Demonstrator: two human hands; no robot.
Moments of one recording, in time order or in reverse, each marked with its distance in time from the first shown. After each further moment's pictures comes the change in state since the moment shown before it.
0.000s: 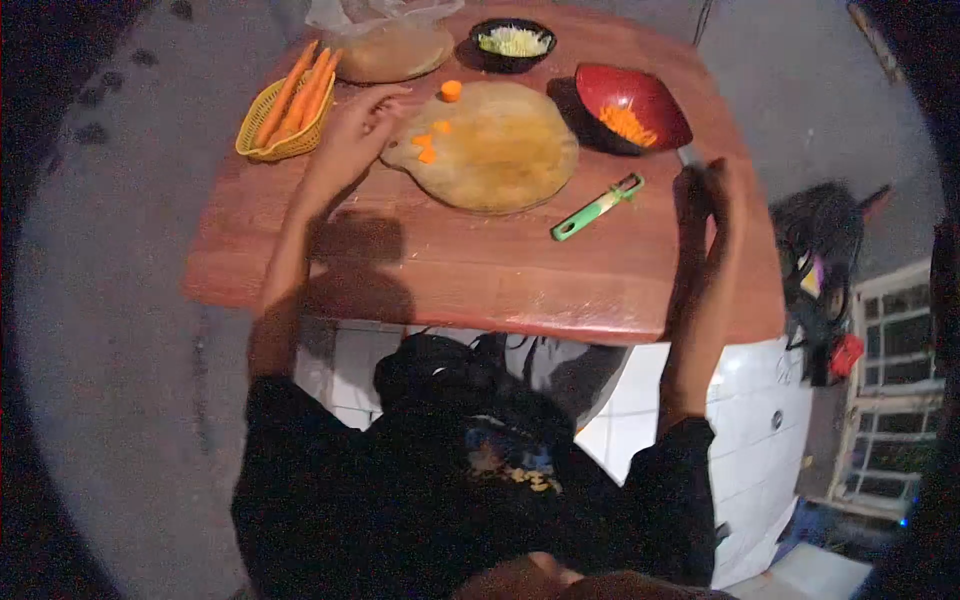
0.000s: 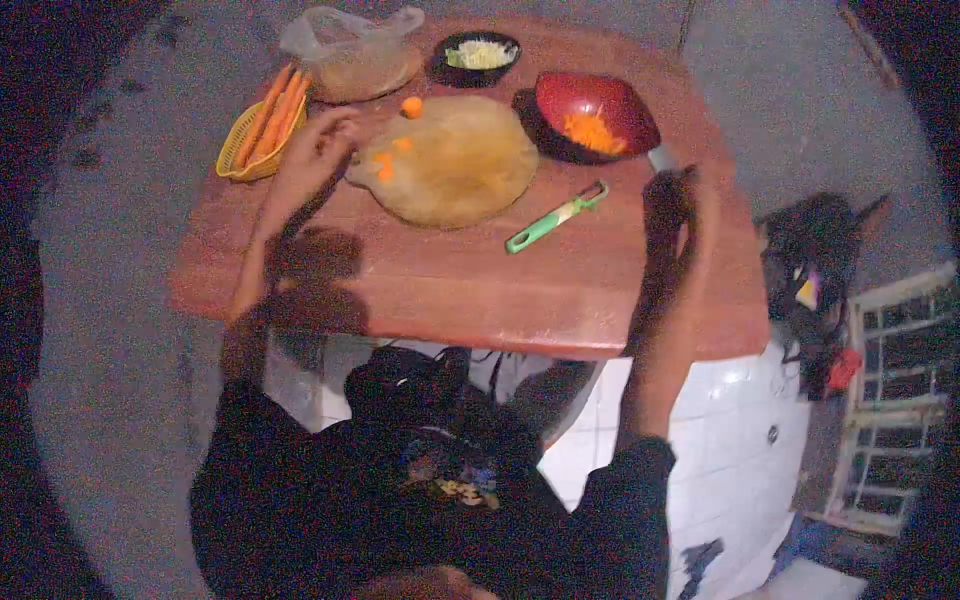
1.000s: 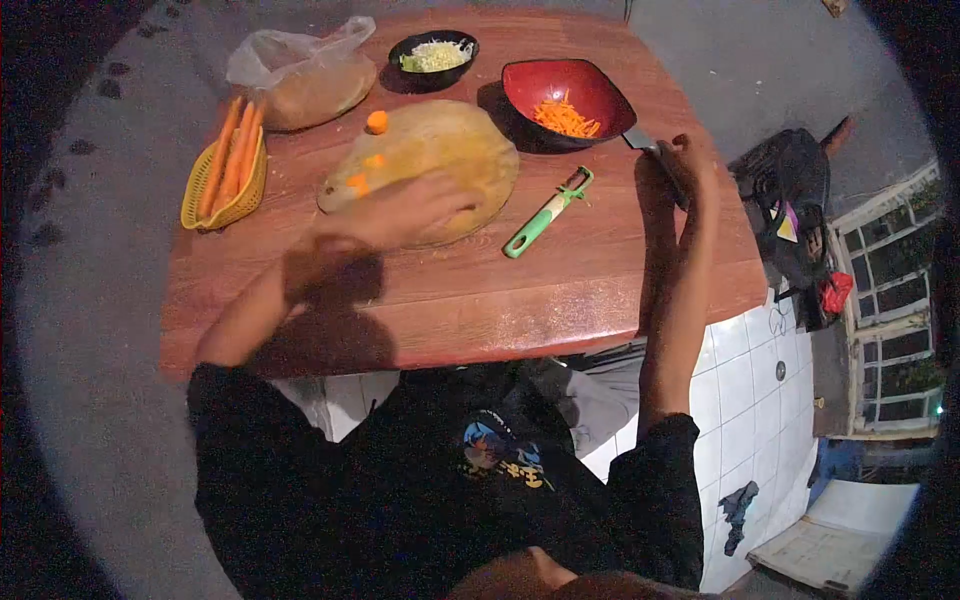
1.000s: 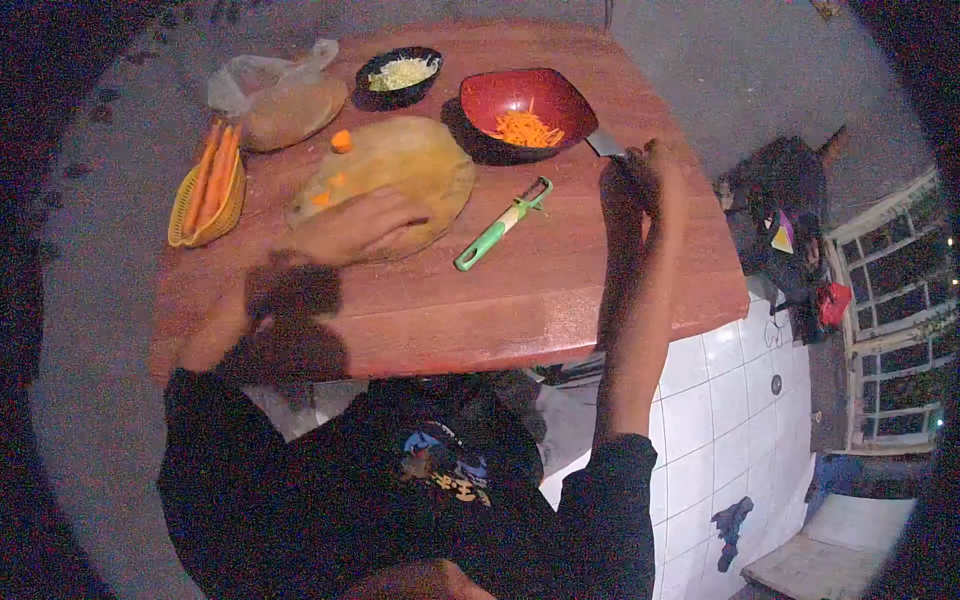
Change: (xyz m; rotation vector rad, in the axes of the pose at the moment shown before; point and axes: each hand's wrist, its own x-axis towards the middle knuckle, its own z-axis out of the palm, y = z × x) left_hand 0.025 0.028 0.096 0.161 -0.637 0.727; right_hand -0.041 -0.011 -0.039 0.085 0.036 0.121
